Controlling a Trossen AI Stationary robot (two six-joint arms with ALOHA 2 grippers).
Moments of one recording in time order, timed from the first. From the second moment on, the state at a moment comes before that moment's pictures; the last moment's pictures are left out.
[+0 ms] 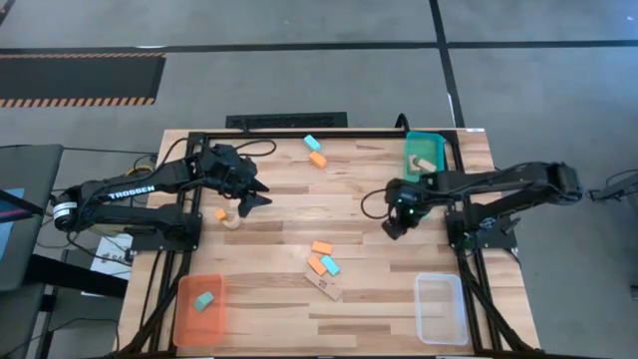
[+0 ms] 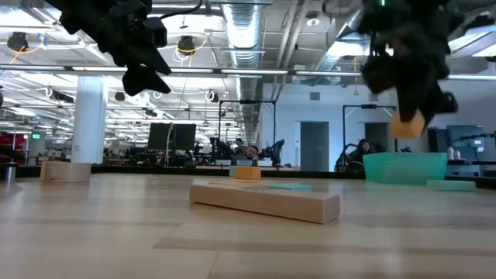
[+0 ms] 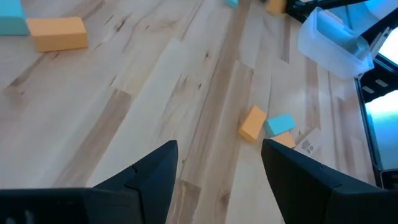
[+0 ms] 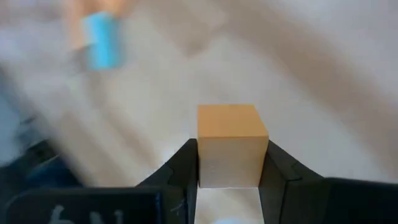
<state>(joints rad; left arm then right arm) 0.40 0.95 0.68 -0.41 0.35 -0.22 -0.07 1.17 0.77 -0.75 -0.31 0.89</state>
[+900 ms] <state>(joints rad) 0.40 0.95 0.68 -0.33 0.32 0.02 0.68 1.27 0.84 -0.91 -0.52 1.88</state>
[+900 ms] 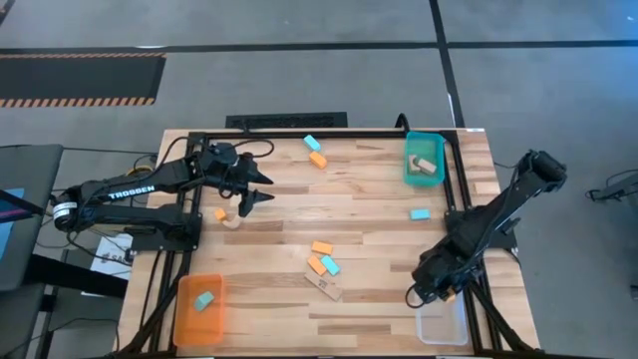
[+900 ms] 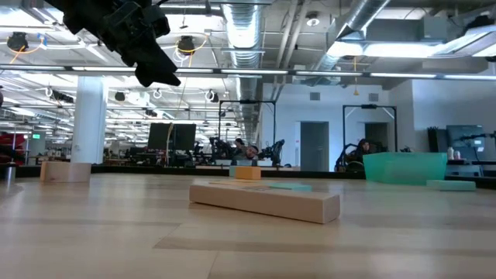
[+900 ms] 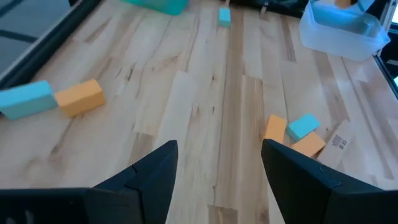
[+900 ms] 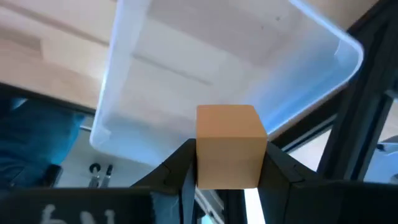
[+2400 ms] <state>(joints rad) 0.40 0.95 0.68 -0.36 0.44 -0.04 0.33 1.24 0.85 -0.66 -0.16 1.35</state>
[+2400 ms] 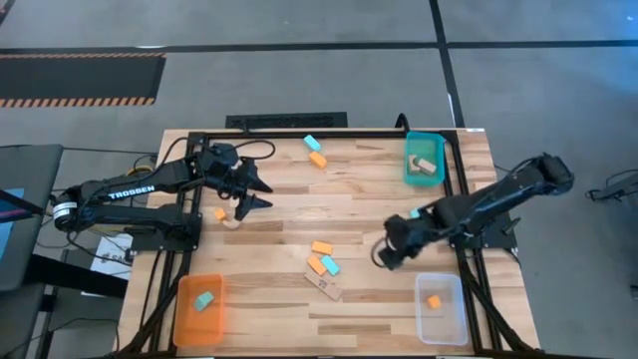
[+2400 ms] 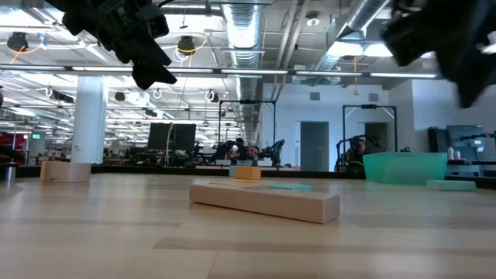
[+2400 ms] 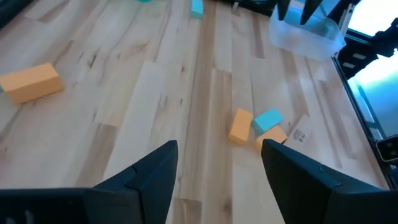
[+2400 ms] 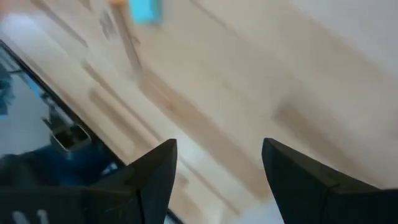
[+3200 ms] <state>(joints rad) 0.15 0.95 0.68 -0.52 0.40 0.00 0.17 1.26 0.85 -0.23 -0.23 0.99</state>
